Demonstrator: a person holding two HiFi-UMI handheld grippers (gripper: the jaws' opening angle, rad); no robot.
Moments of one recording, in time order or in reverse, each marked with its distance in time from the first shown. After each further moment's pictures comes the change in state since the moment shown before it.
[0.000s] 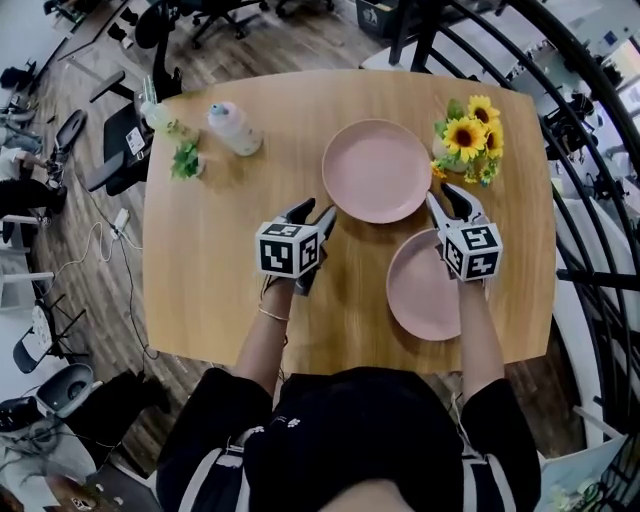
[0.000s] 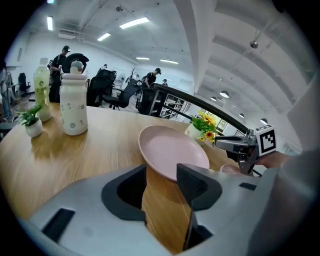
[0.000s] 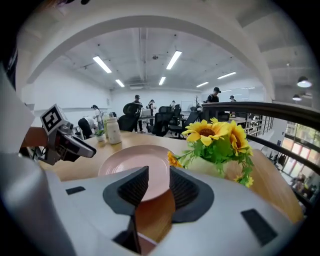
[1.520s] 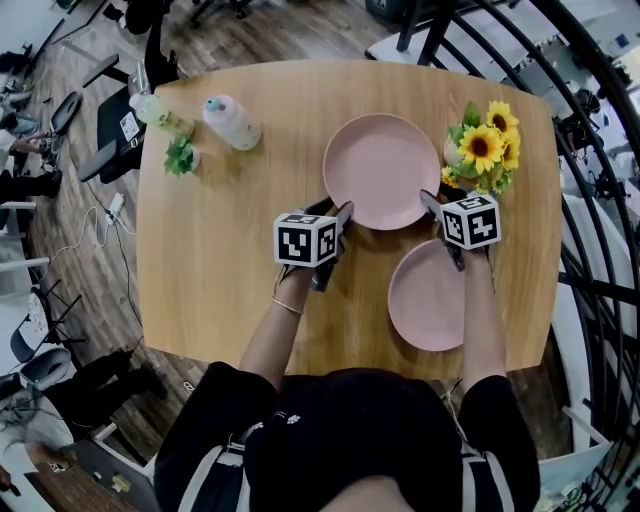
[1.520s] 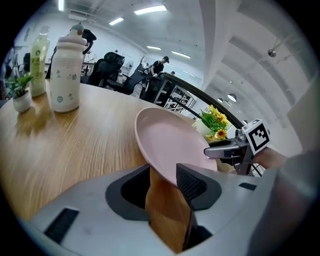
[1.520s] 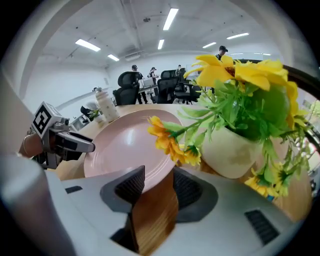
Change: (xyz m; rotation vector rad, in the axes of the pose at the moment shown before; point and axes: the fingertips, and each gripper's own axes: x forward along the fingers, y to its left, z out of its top) left arm 0.053 0.004 -0.012 -0.141 0.094 -0.022; right arm 0.073 -0.009 -0.052 0.080 0.399 0.144
